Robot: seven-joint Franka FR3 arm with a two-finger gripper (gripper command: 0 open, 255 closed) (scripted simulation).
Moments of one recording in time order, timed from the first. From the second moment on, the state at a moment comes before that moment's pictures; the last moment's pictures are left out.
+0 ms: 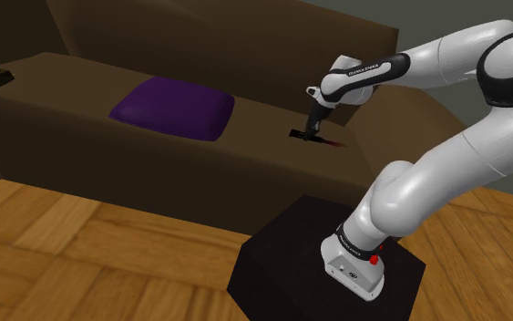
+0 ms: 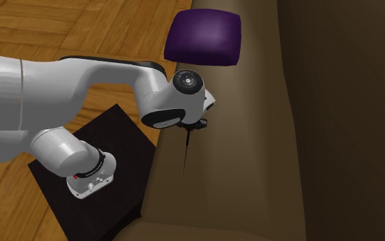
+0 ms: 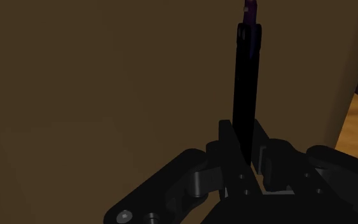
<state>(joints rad) 0.18 -0.32 -0.72 -2.55 -0.14 2.32 -1.11</state>
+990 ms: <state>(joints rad) 0.15 -0.44 -0.65 -2.43 -0.18 2.09 -1.05</state>
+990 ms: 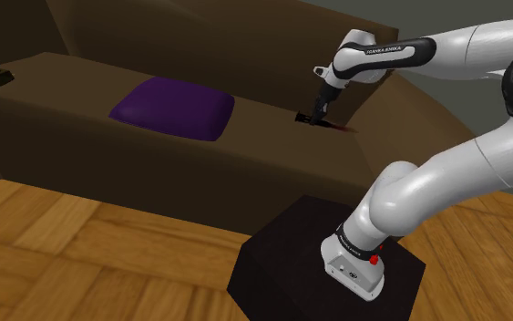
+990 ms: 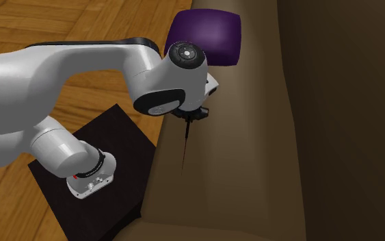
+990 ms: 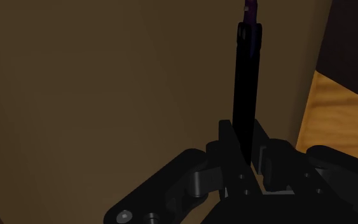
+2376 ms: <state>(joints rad) 0.26 -0.23 -0.62 -2.09 -0.04 1.94 -1.03</state>
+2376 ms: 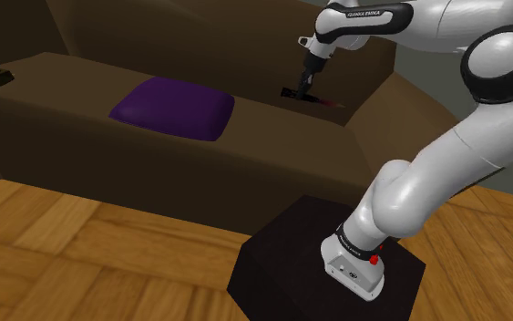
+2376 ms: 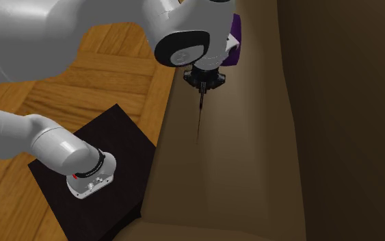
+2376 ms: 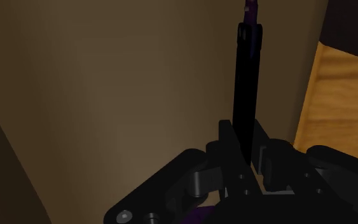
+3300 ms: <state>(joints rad) 0.24 0.36 -0.60 -1.45 0.31 1.79 -1.07</state>
